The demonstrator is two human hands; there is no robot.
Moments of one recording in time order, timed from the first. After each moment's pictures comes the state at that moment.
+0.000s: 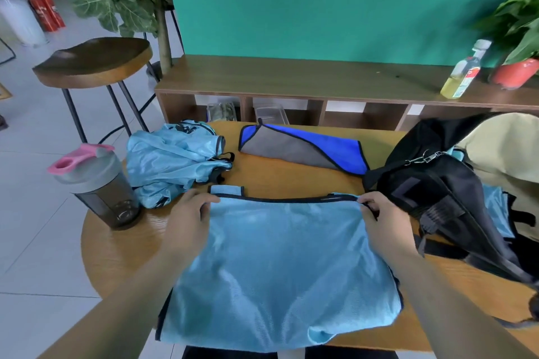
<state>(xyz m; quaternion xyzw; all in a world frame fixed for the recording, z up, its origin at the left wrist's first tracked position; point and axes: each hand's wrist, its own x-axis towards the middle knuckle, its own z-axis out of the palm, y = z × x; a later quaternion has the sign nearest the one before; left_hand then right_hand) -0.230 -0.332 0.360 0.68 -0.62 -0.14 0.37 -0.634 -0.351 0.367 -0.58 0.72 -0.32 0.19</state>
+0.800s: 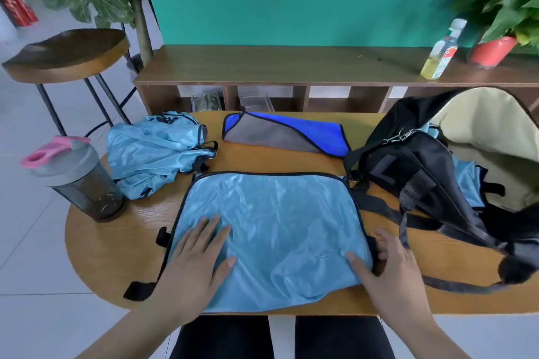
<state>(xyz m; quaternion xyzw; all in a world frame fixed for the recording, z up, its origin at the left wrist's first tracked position) -0.263 -0.236 0.342 0.60 -0.79 -0.10 0.02 -0.642 -0.209 0.358 -0.56 0.76 -0.29 0.18</state>
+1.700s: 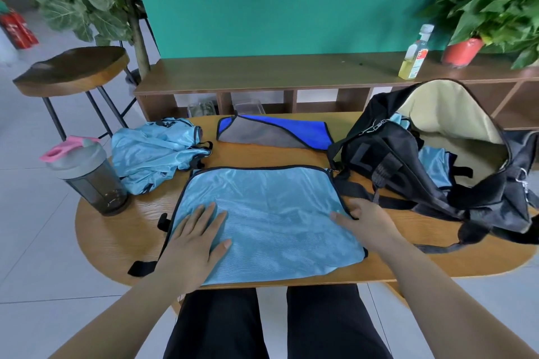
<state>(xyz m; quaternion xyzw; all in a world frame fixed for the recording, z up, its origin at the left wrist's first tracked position) -0.262 -0.238 0.333 0.61 -0.79 -0.05 0.00 -0.656 -0.249 0.398 -0.54 0.74 -0.21 0.33</state>
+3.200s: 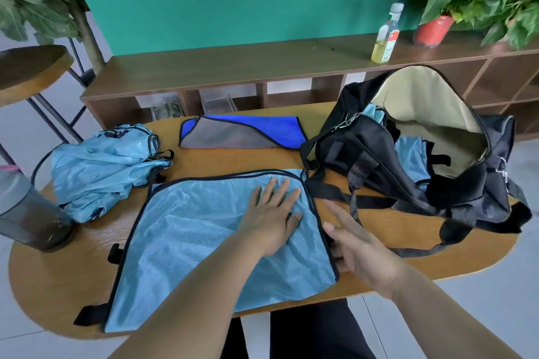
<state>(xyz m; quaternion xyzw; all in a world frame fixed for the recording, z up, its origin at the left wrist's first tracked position) -0.475 -0.339 0.343 0.49 -0.87 -0.09 -0.04 -0.676 -0.223 0.395 -0.39 0.50 -0.38 0.67</state>
